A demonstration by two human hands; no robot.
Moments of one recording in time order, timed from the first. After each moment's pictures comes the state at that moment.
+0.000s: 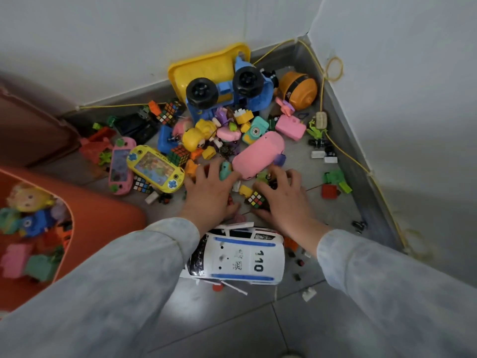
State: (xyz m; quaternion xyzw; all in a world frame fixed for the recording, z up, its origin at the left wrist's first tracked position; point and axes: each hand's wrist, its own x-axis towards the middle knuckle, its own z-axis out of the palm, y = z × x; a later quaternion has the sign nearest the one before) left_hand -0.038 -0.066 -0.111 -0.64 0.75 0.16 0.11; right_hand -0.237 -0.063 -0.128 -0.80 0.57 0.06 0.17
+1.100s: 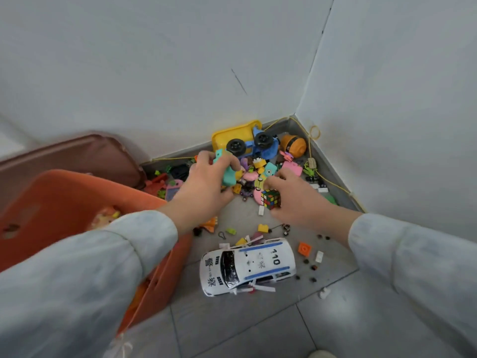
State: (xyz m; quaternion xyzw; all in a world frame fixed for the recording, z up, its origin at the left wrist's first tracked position) left_hand 0.048 -0.033 0.096 -0.60 0.75 0.23 -0.18; right_hand -0.179 -0.037 0.079 -0.81 0.54 -0.01 0.22
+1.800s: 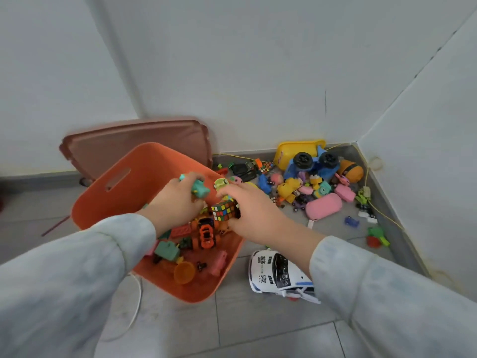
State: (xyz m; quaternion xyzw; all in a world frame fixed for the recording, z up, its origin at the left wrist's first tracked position) left_hand 0.259 0.041 0.074 -0.75 0.60 0.26 -0.11; right_hand 0.061 0.016 0.102 -0.86 0.41 -0.08 0.29
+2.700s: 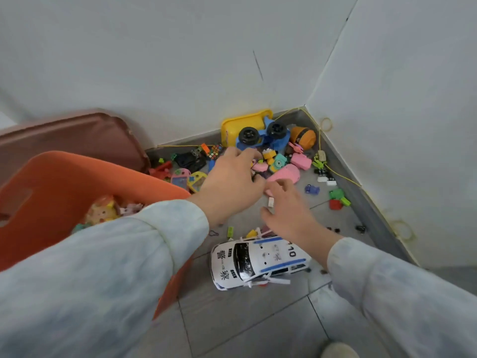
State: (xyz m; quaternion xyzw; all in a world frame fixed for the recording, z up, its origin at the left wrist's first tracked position) left_hand 0.051 -0.037 0.074 -0.60 0.72 0.28 -0.18; right_hand -0.115 -0.009 0.006 -0.72 0.66 -0.06 0.22
